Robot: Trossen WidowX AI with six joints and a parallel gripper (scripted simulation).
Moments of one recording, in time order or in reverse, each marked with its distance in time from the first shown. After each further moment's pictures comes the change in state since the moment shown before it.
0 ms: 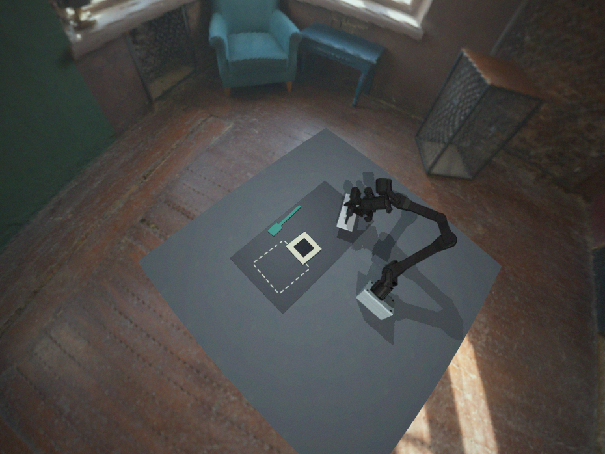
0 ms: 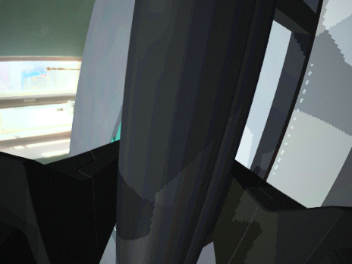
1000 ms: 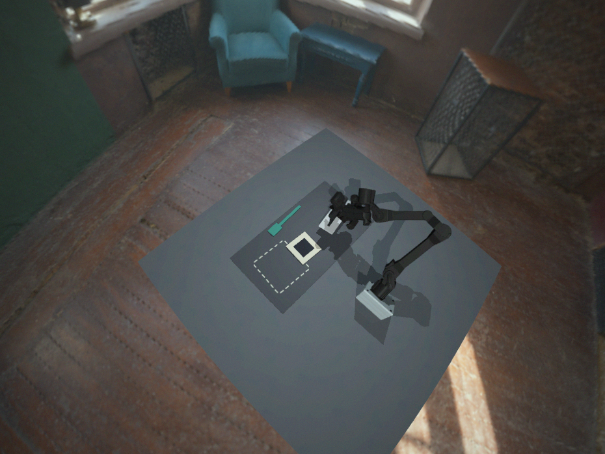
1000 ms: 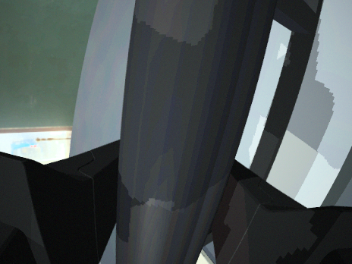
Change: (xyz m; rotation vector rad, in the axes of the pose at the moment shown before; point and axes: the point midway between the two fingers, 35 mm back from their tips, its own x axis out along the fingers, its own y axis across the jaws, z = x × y) arm 0.052 0.033 -0.042 0.120 -0.281 -0.039
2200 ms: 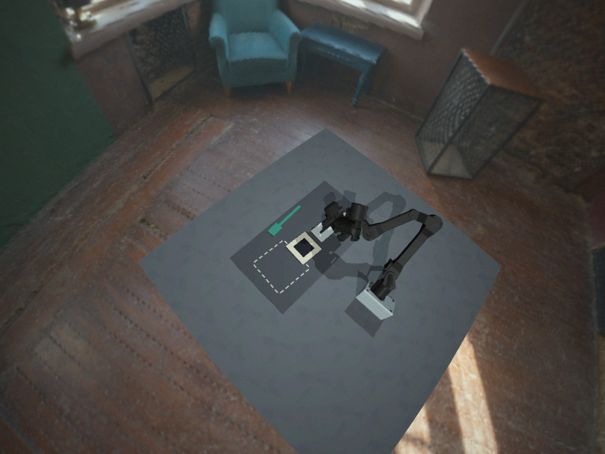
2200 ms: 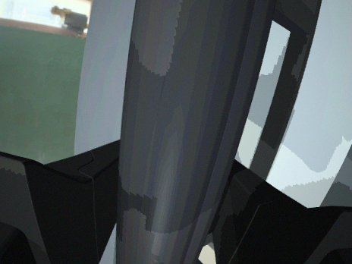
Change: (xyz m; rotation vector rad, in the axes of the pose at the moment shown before) arm 0.009 -0.014 -0.047 0.153 -0.182 0.010
